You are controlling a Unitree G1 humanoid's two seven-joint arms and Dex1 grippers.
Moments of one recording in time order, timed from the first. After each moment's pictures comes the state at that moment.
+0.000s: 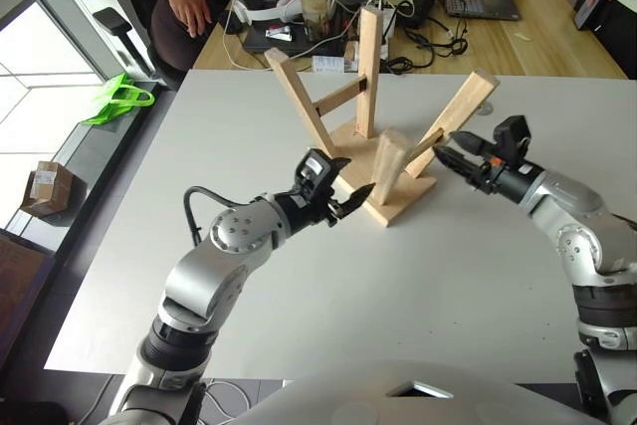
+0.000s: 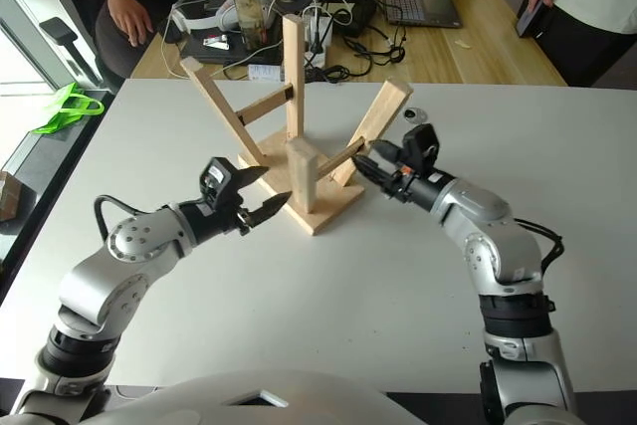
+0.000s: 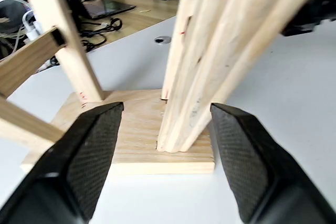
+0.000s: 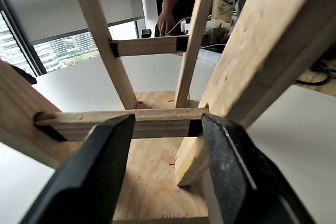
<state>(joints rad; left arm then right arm) -0.13 0.45 -0.24 -0.61 -0.41 0.73 -0.39 -0.24 -0.54 -0.01 -0.12 0.53 0.48 0.58</state>
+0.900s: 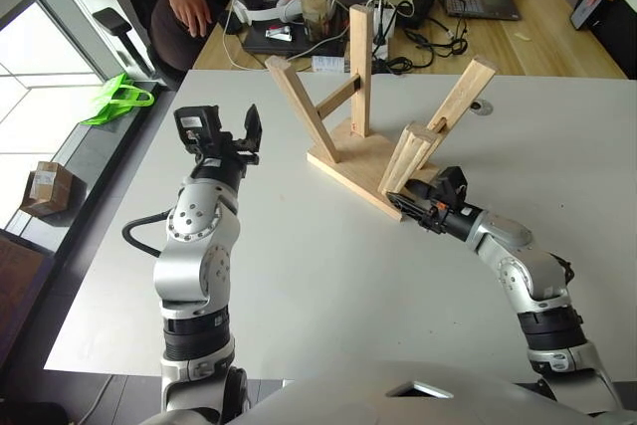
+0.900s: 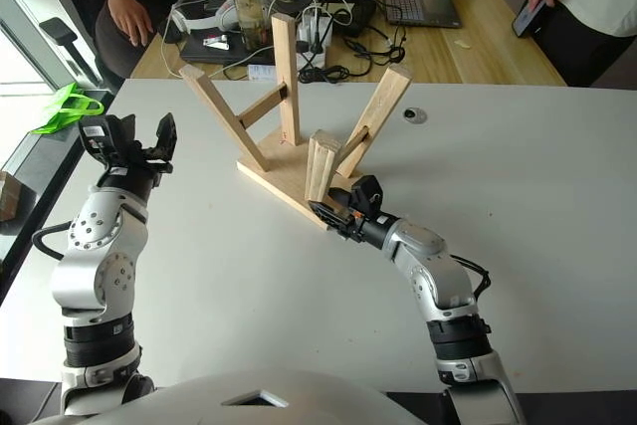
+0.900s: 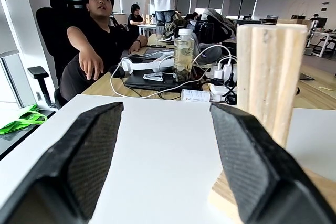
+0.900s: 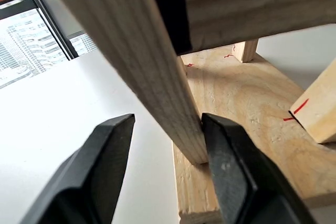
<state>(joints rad) -0.12 0.20 0.16 -0.42 -0.25 0.52 0.02 -0.10 -0.29 0.15 -0.06 0.40 0.40 0.65</state>
